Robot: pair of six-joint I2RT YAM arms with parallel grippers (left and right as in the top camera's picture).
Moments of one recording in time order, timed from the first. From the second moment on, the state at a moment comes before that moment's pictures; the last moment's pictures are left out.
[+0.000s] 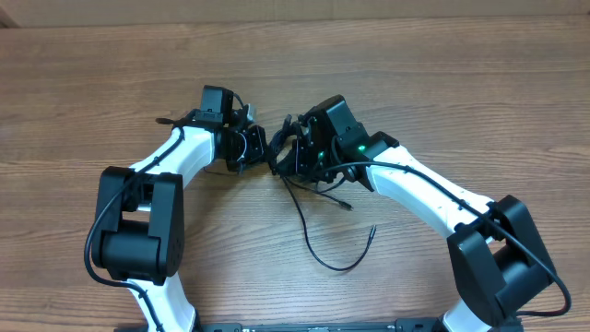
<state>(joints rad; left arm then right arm) -0.16 1.96 1.18 -0.45 0.56 -0.46 0.58 1.80 1.19 -0.36 -0.56 0.77</state>
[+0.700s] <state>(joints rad) -0.16 1.96 1.18 -0.45 0.48 -0.46 0.58 1.80 1.19 -0.57 -0.21 0.91</state>
